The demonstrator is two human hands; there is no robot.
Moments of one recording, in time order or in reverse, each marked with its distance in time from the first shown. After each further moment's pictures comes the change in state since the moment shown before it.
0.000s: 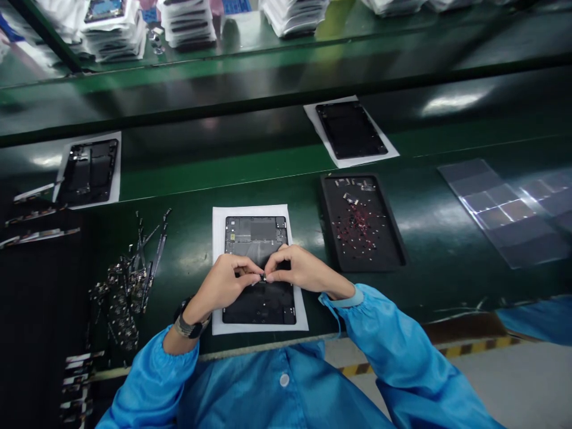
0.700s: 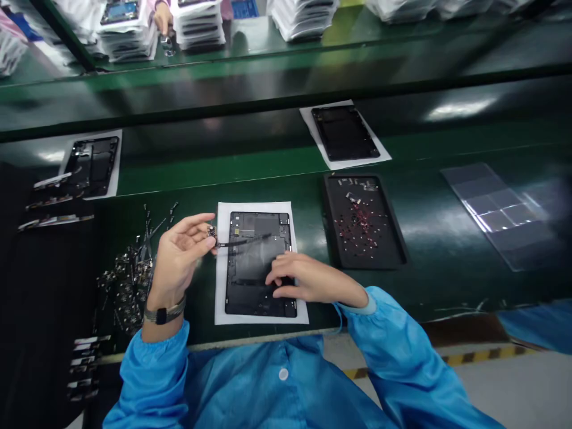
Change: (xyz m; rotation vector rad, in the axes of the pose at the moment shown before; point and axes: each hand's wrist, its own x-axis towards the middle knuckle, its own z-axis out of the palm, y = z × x) left_hand -0.024 0.008 -0.049 -0.526 0.488 0.303; right_hand -0.020 -0.012 0.001 -0.415 -0.206 -0.260
